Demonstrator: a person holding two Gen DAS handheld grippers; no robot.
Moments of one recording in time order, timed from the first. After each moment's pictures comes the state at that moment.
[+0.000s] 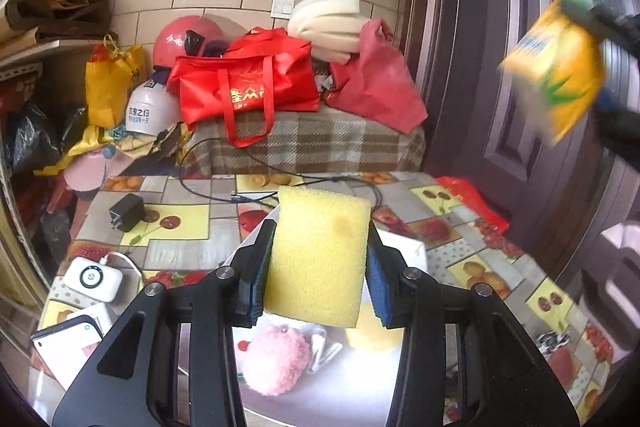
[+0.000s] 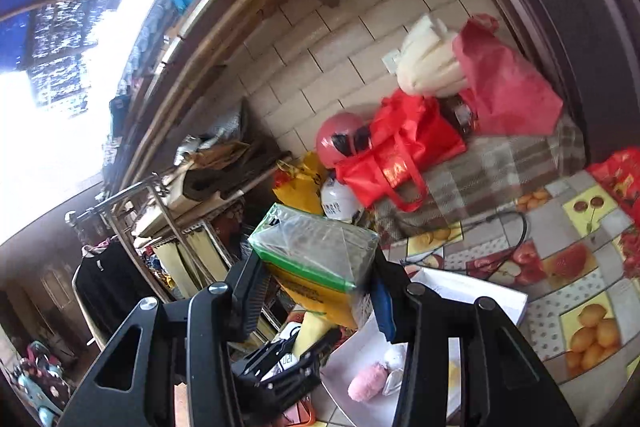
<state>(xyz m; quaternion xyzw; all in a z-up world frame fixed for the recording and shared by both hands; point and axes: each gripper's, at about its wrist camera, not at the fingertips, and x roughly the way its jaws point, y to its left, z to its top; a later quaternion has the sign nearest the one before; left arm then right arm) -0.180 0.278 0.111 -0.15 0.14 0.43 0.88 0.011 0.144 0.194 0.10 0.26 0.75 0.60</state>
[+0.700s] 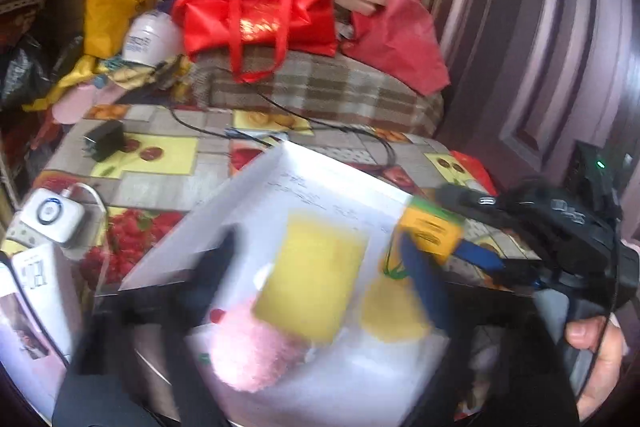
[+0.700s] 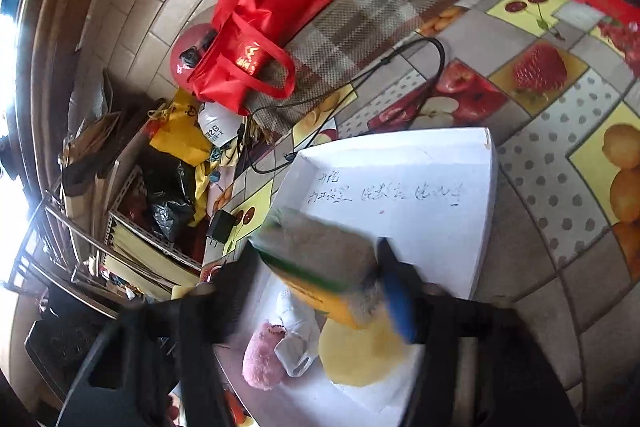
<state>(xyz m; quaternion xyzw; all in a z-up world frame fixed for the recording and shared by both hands) -0.162 0.317 0.053 -0.24 0.17 0.43 0.86 0.069 0.224 0.024 0.09 0.47 0.63 0.62</state>
